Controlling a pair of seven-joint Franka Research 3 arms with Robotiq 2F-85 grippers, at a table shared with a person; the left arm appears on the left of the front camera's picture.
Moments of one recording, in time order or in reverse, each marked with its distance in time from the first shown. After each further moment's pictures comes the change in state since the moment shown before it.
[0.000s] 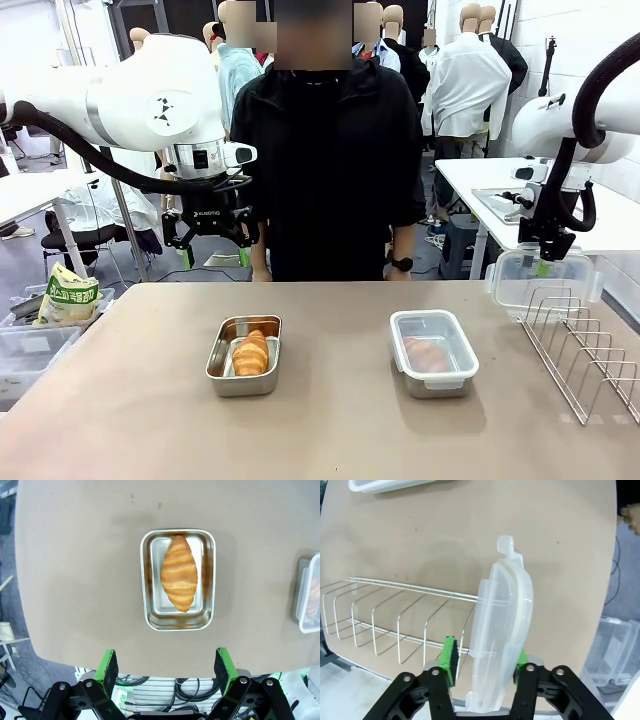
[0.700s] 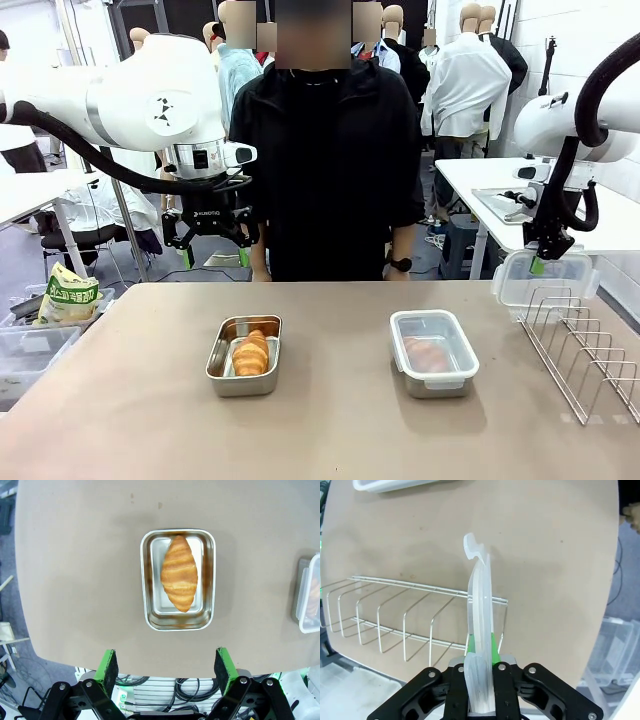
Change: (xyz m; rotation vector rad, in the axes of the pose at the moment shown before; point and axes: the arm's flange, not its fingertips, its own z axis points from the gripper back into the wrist) left arm 0.000 0.000 0.000 0.000 0.000 0.000; right arm -0.004 0.005 0.005 0.009 -0.005 -0.007
